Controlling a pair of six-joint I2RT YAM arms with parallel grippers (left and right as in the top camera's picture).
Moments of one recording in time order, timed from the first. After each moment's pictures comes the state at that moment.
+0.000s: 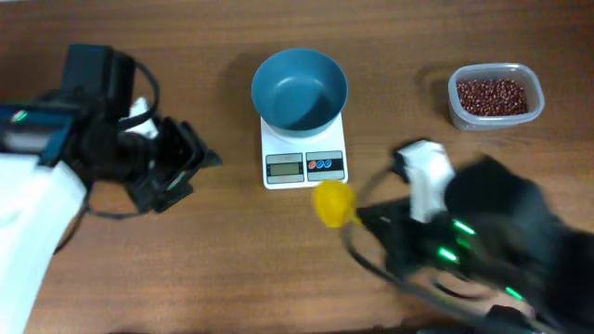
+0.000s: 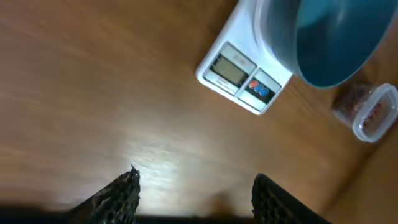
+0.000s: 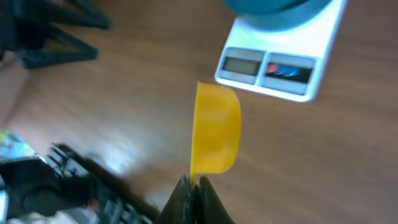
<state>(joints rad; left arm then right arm) -0.13 1.25 1.16 -1.15 0.35 -0.76 0.82 0.72 0.87 -0.85 -0.02 0.58</state>
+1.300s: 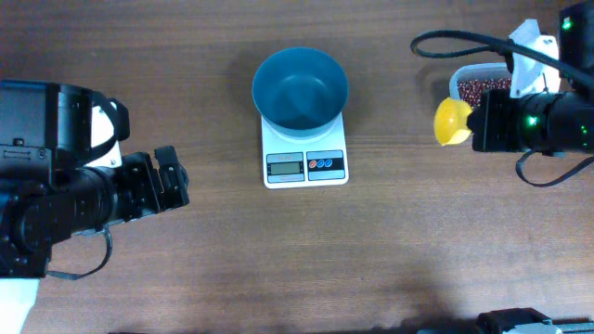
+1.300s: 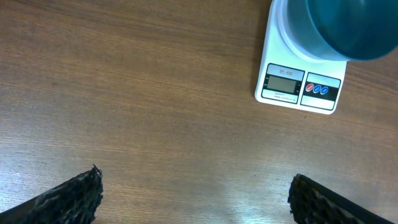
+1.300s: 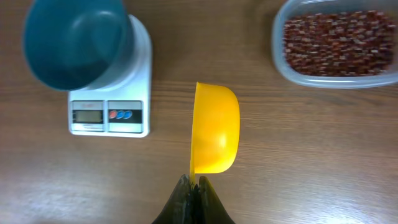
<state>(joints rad) -0.12 1.02 1.17 -1.25 0.07 -0.34 0.05 1.17 1.28 -1.13 -0.18 0.12</state>
